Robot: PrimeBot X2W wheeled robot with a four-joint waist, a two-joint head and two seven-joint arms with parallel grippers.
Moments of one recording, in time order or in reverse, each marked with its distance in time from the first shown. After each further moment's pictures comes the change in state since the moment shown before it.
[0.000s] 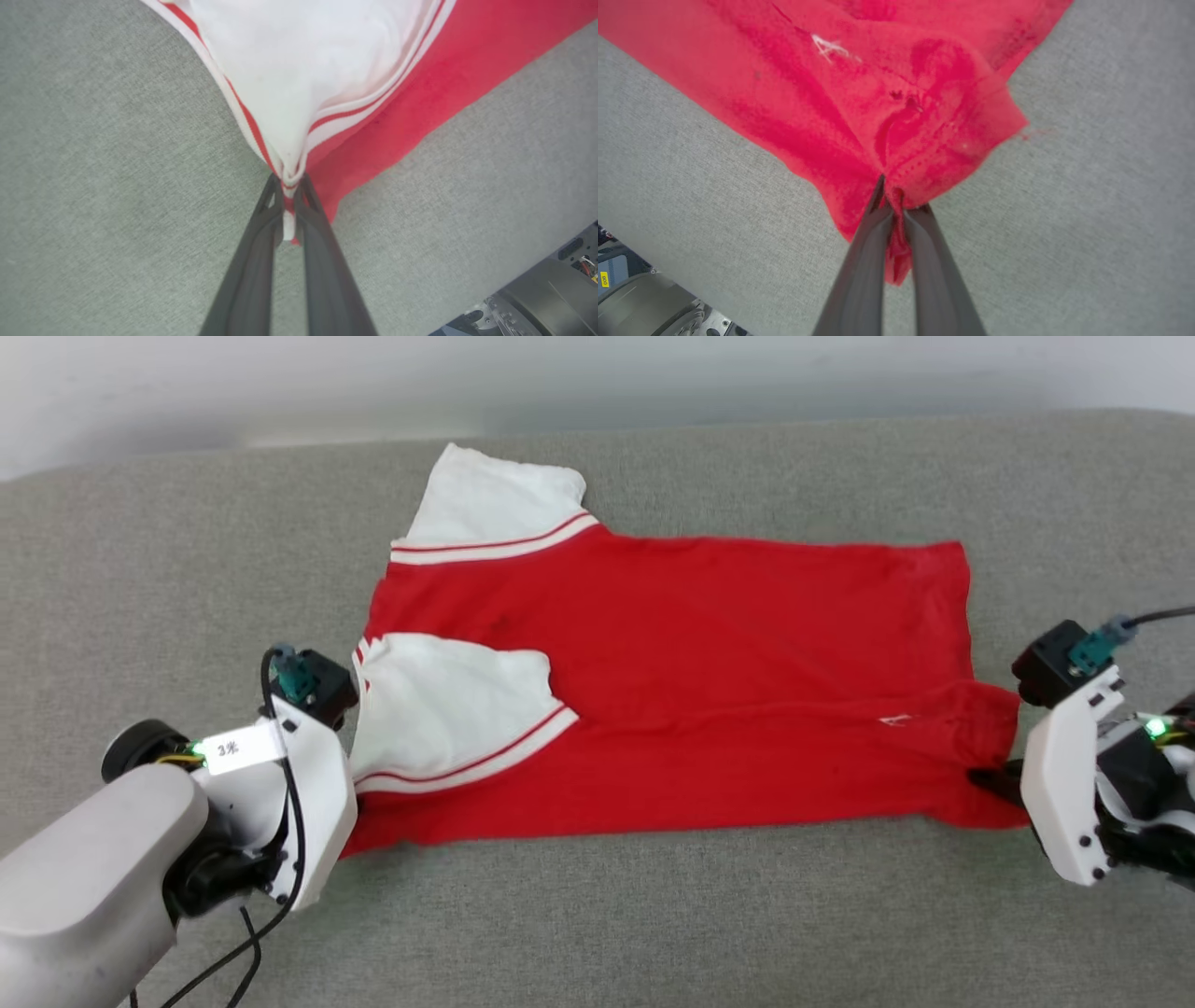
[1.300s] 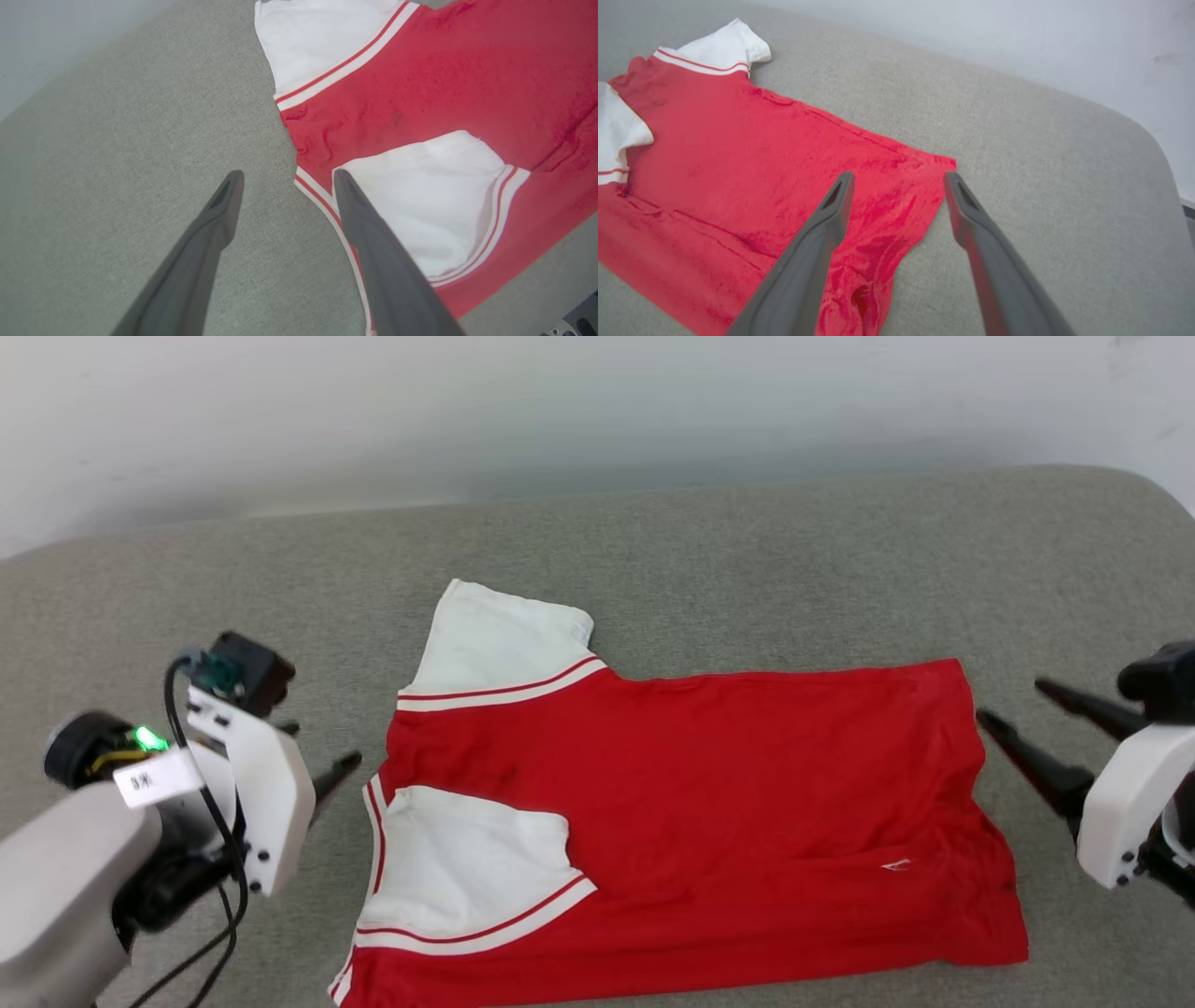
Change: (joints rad) left arm 0.099 0.089 0.083 -0.126 0.015 0.104 -0.238; right arm 0.247 -0.006 -0.278 -0.052 -0.162 0.000 -0.438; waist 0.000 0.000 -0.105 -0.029
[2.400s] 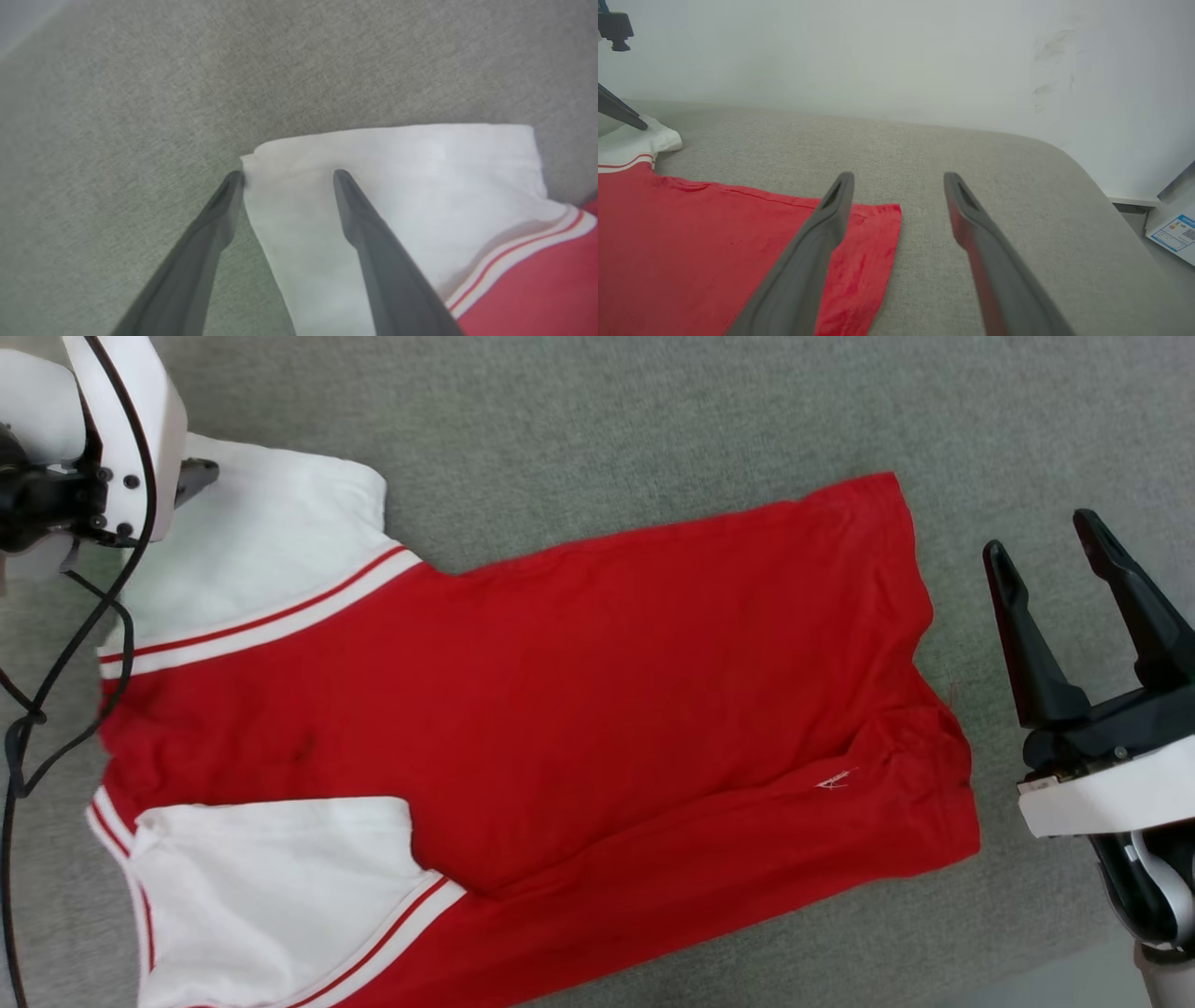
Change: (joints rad) left arm -0.614 -0.106 0.046 0.320 -0.018 -0.020 0.526; right arm 0.228 0.468 -0.591 -0.420 -0.489 0.000 -0.201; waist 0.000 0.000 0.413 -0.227
